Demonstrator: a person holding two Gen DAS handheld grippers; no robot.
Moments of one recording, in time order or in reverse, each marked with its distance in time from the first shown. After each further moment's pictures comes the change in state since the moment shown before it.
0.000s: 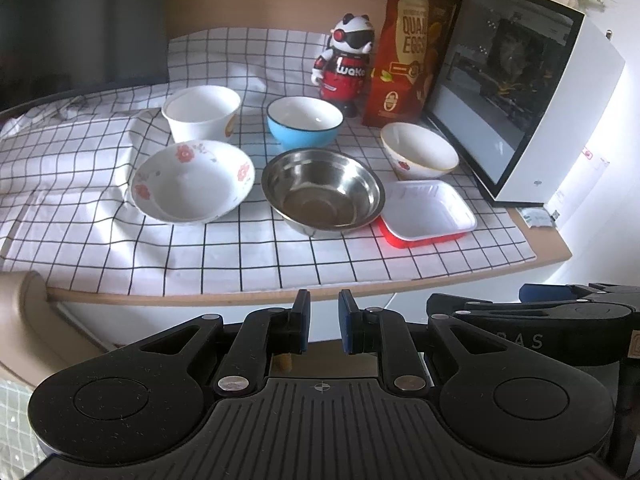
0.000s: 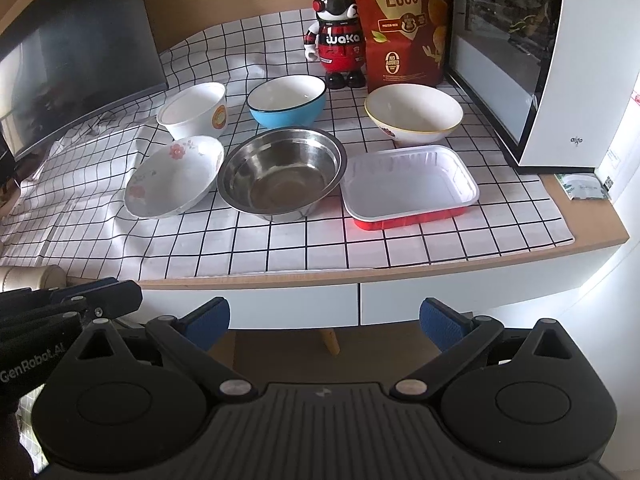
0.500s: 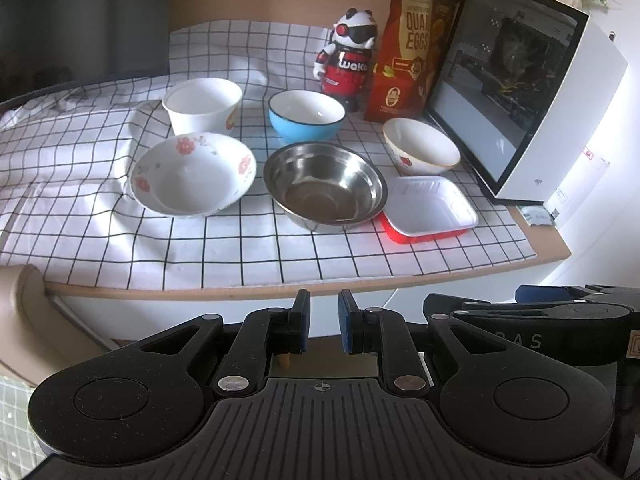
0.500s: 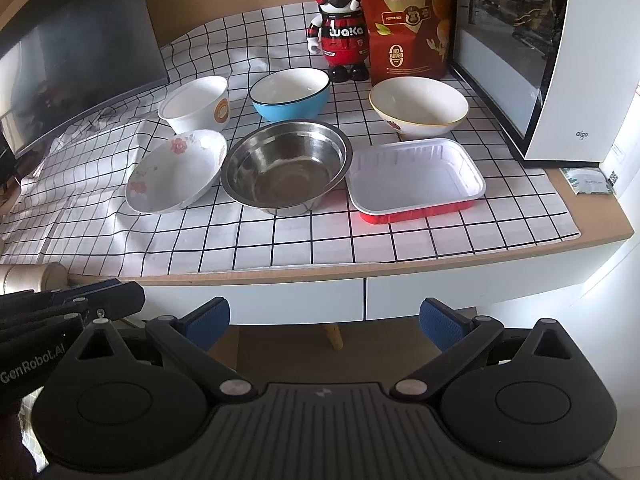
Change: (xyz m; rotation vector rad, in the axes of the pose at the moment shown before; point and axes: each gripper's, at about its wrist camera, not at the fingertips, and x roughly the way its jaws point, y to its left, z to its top) left arm 0.003 0.007 -0.001 -0.010 0.014 -0.013; right arm 0.005 0.006 0.001 0.003 0.018 0.003
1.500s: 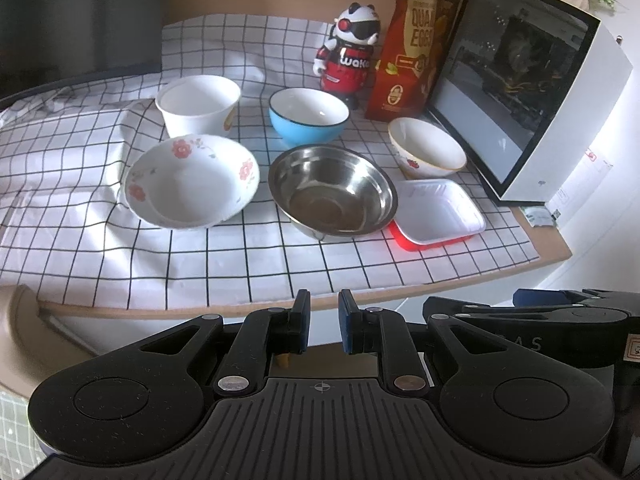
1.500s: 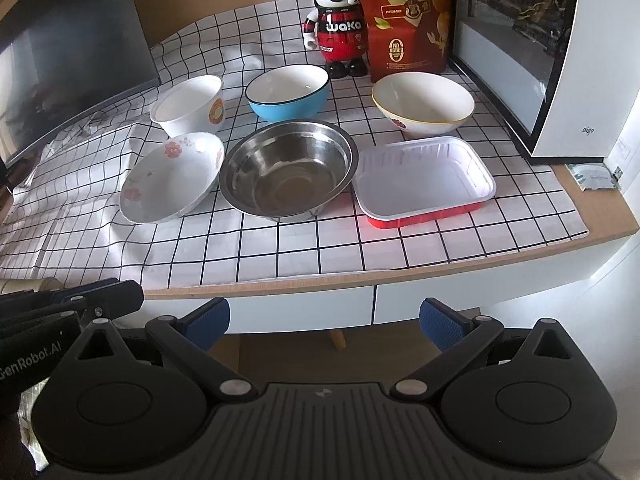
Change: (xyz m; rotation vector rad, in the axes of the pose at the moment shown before) left arm 0.021 0.025 0.024 0.011 0.030 -0.036; right arm 0.021 0.014 0.016 0.038 0.017 -0.018
